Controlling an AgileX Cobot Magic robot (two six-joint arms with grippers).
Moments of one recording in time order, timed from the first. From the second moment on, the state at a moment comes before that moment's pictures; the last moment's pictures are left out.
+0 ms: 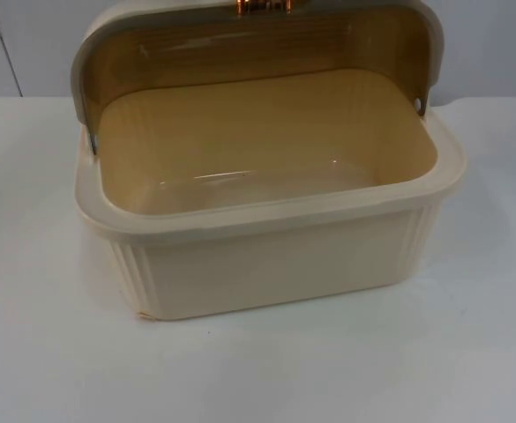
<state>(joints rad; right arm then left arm) -0.11 1.34 -1.49 0.01 0.55 -0.05 -0.38 1.88 -1.80 -0.30 0.72 1.13</state>
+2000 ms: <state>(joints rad) -0.02 1.34 -1.49 0.03 0.55 -0.07 -0.59 1.72 -1.28 -0.42 0.50 1.04</state>
